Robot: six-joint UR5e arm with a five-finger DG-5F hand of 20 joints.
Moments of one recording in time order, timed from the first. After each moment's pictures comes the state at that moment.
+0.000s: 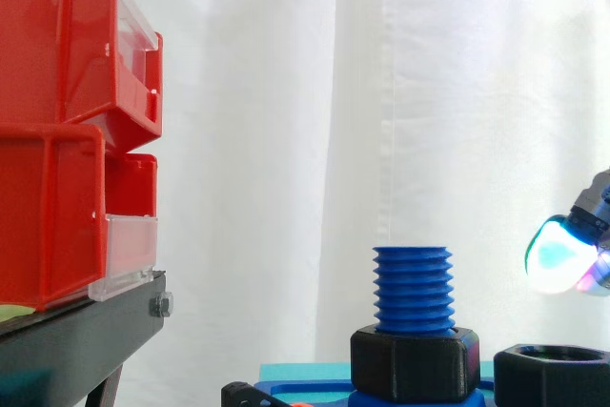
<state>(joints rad) 0.53 -1.99 -1.71 -2.29 -0.37 -1.56</state>
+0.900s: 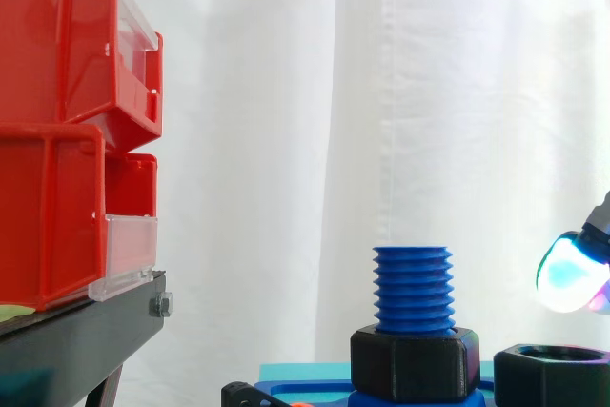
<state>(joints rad) 0.56 -2.02 -1.70 -2.20 -0.32 -1.63</state>
